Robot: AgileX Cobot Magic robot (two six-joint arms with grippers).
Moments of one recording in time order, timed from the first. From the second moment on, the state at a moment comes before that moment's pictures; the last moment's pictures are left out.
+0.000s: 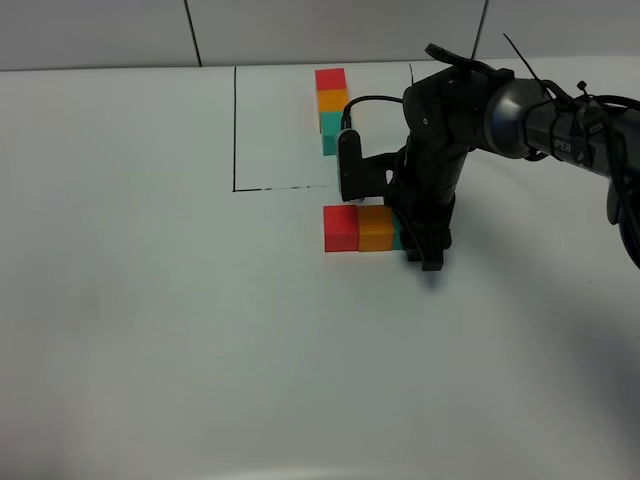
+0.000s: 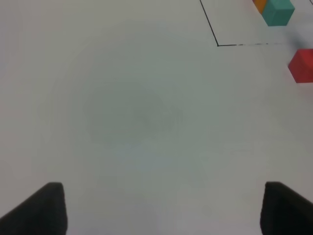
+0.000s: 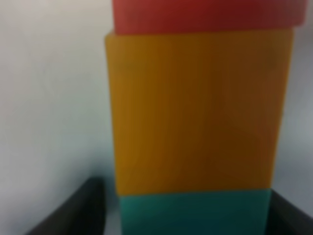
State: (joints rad) left arm -0.06 0.00 -0.51 -0.05 1.04 0.03; right arm 0.40 2.25 -1.62 -0.02 0.89 -1.12
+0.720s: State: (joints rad) left arm -0.06 0.00 -0.51 -0.05 1.04 0.03; right arm 0.36 1.97 -1.55 -0.10 1.07 -0.72
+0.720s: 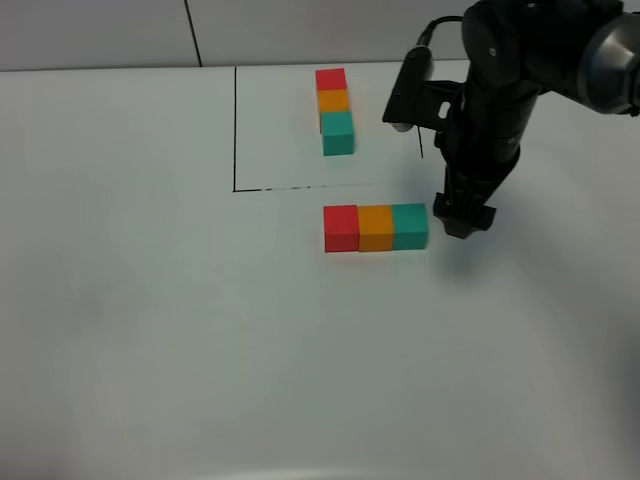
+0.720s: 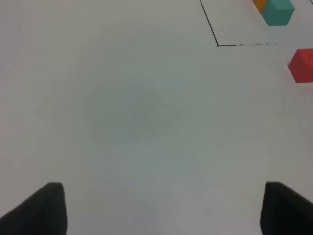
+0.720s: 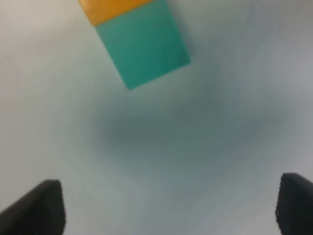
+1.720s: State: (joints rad) left arm -0.06 0.00 -0.51 -0.05 1.04 0.03; right arm 0.30 1.66 -1.11 -0.10 0.81 -0.45
